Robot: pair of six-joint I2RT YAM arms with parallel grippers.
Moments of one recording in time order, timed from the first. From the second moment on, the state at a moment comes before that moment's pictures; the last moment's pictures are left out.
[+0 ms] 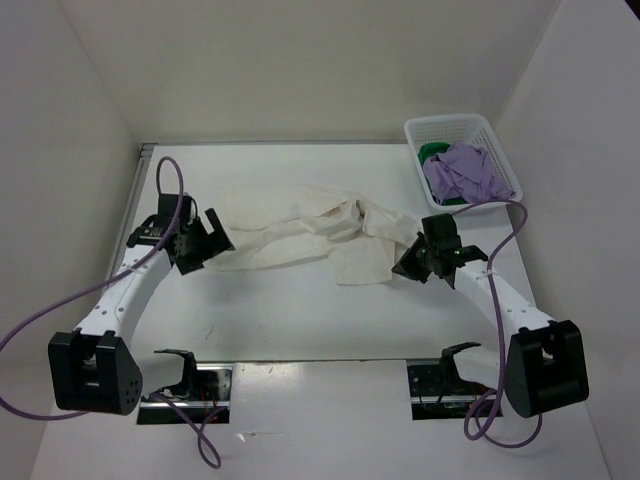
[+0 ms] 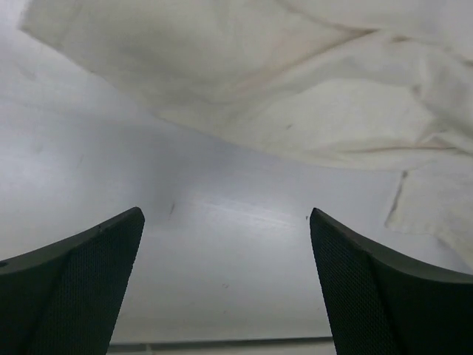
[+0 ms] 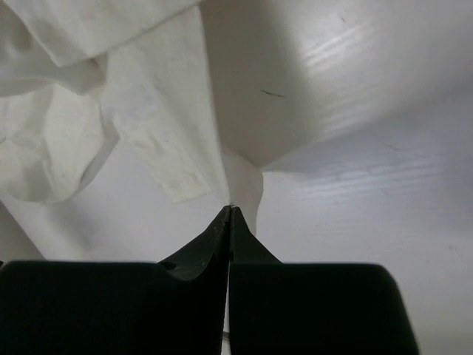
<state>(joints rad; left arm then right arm) -0.04 1.19 0.95 -0.67 0.08 -0.58 0.22 1.16 0.68 -0.44 -0.12 0.91</state>
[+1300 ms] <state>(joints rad) 0.34 1.47 0.68 -0.22 0.05 -0.82 0.22 1.15 0.69 -0.48 -0.16 0.89</state>
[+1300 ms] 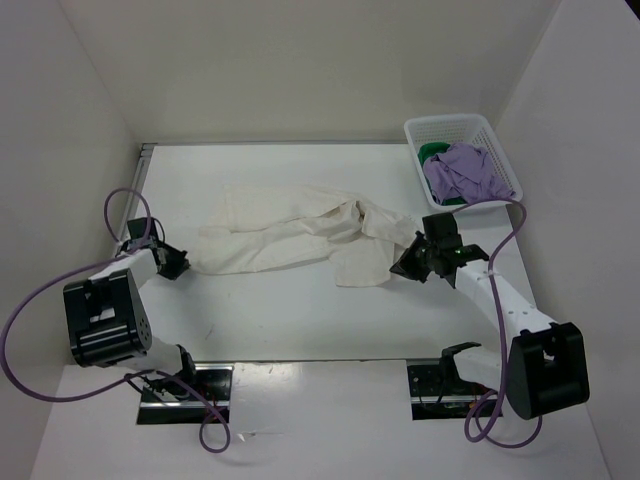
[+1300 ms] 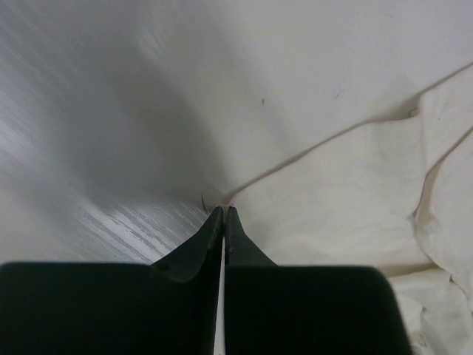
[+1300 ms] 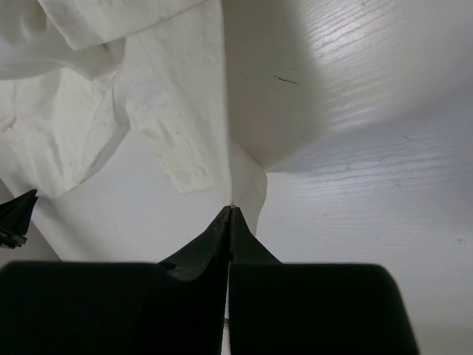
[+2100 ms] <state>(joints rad) 0.30 1.40 1.83 -0.50 0.32 -0.76 0.22 1.38 2.23 -0.72 -0.07 0.76</state>
